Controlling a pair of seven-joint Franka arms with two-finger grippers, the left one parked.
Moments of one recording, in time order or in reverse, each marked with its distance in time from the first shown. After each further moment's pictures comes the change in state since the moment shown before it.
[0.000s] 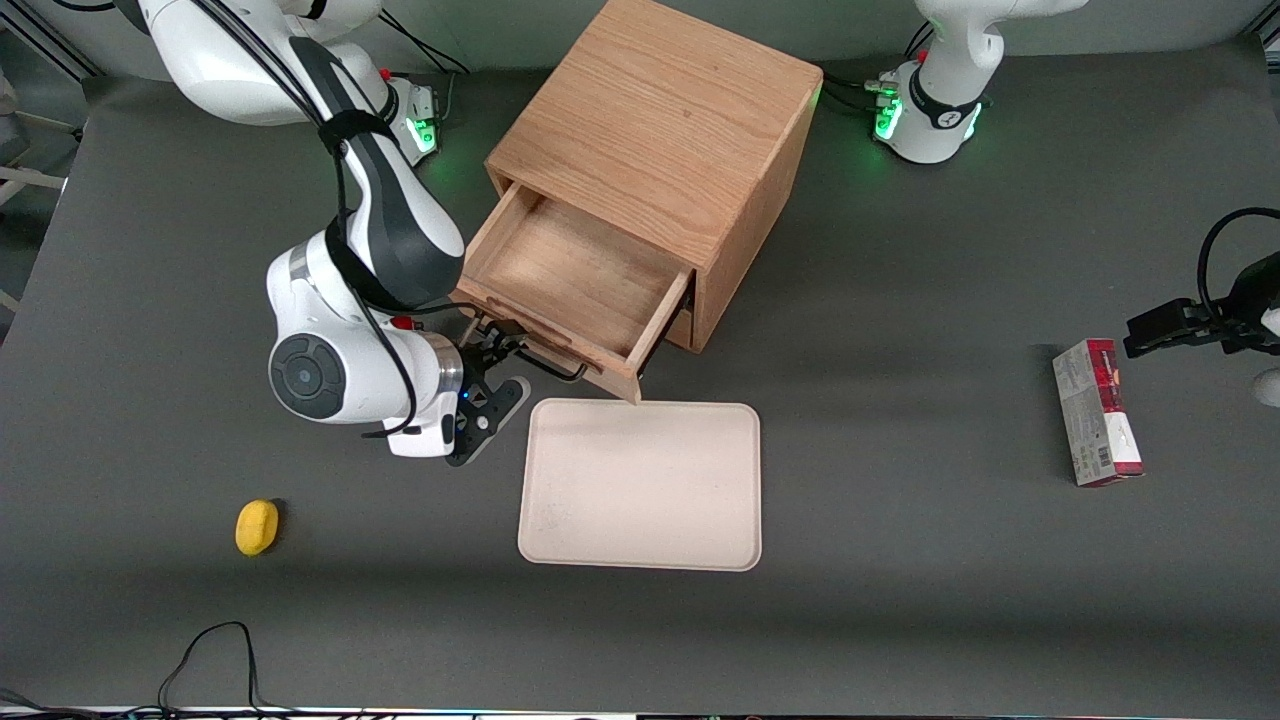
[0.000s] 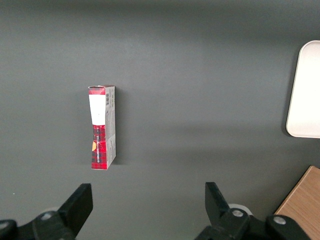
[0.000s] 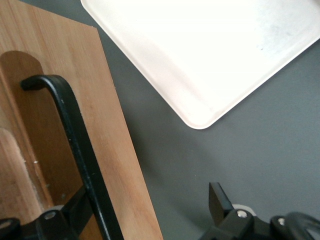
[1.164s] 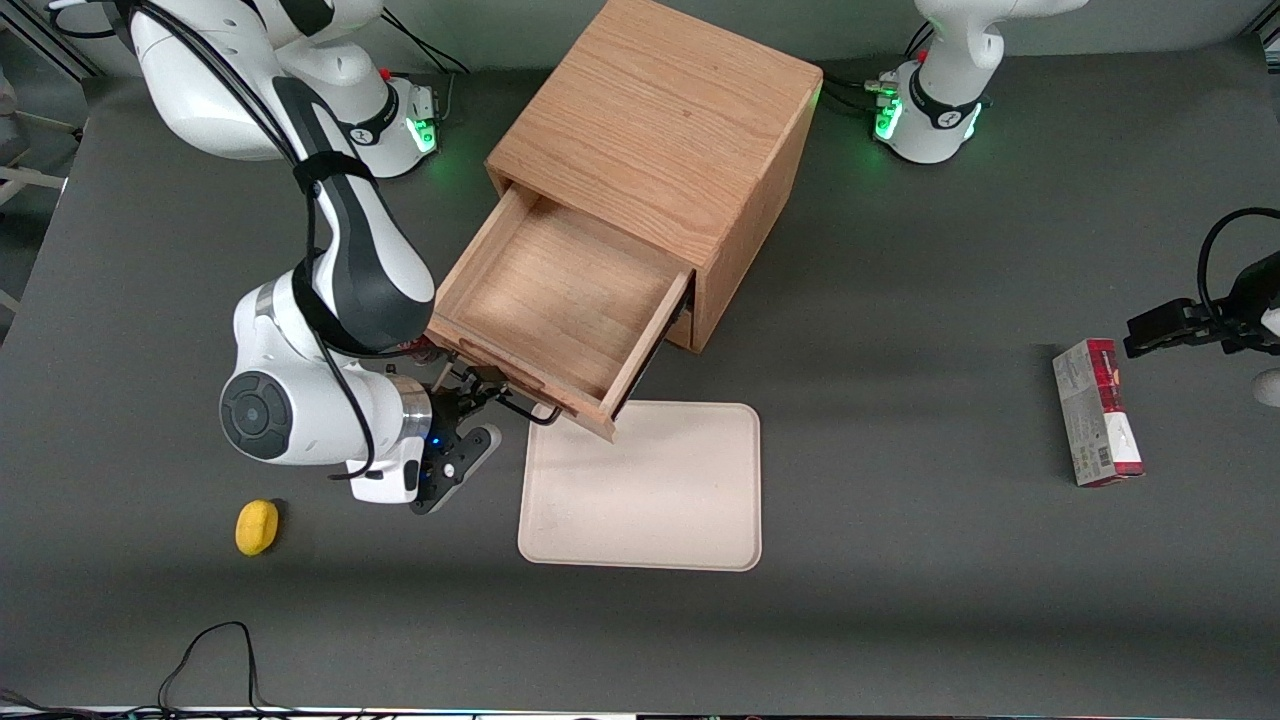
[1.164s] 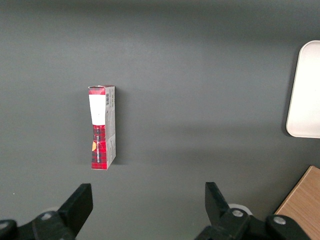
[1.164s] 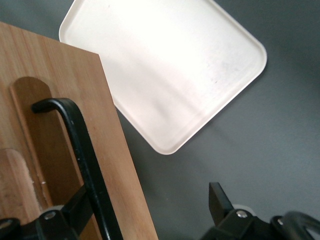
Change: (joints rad) arm -0.056 0.089 -0.001 0.131 0.000 0.051 -0.021
